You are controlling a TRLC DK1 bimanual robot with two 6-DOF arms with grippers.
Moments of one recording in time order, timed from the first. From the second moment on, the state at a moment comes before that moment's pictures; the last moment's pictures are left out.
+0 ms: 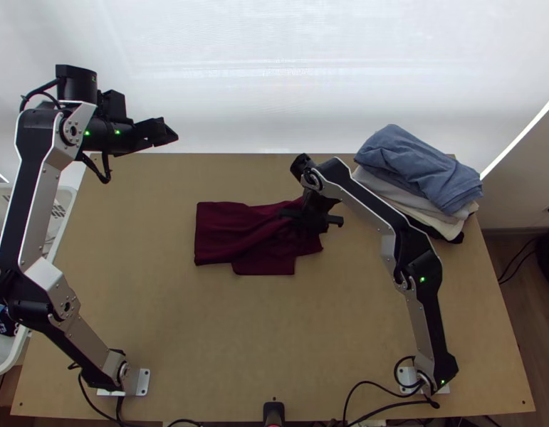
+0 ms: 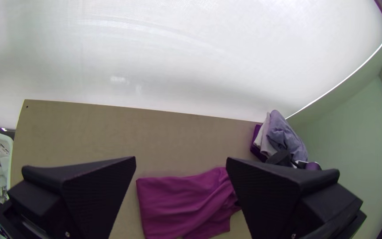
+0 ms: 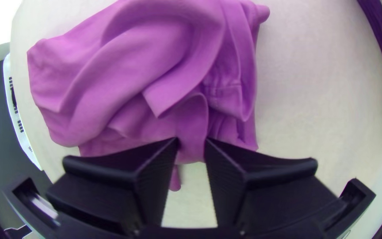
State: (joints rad) left arm -0.05 1.81 2.19 -1.14 0.36 -0.23; right arm 0.57 2.26 2.03 -1.28 -0.23 0.59
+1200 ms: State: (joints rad) left arm -0.04 1.81 2.19 -1.14 0.36 -0.23; right arm 0.58 1.94 1.68 -1.04 -0.15 0.53
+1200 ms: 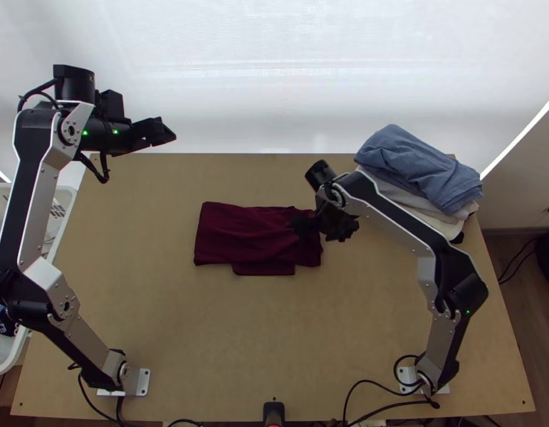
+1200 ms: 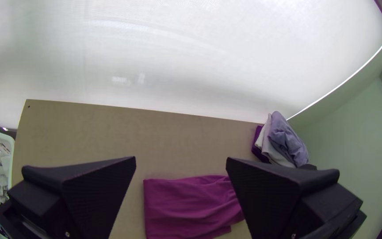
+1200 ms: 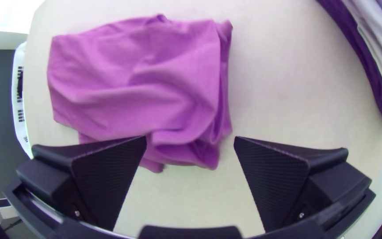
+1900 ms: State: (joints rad) left arm -0.04 1.81 2.19 -1.14 0.36 -0.23; right arm 0.51 2.12 1.86 -0.98 -0.16 0.52
